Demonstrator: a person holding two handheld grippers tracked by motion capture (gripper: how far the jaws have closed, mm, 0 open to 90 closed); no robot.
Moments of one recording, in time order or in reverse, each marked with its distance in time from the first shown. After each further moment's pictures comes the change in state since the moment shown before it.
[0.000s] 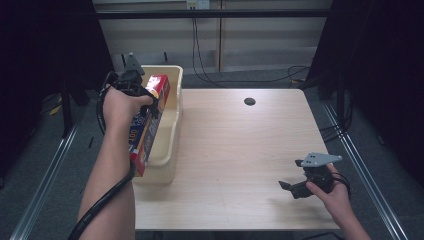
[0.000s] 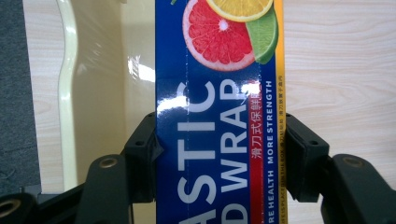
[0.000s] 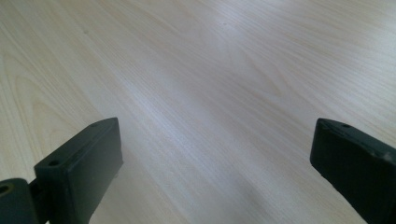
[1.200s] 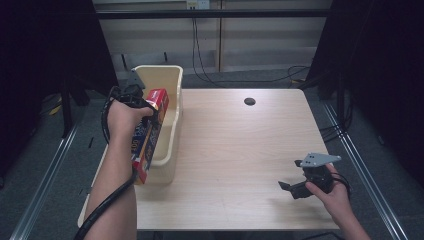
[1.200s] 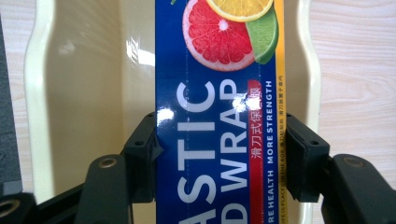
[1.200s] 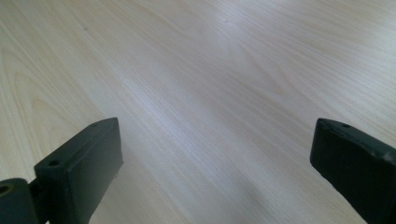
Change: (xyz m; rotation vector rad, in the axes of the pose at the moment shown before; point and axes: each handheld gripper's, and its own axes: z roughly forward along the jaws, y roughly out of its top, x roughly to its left) left arm 0.016 -0.006 0.040 0.061 -0.008 -0.051; right arm 0.001 0.000 0.001 0.009 -0.003 -0.002
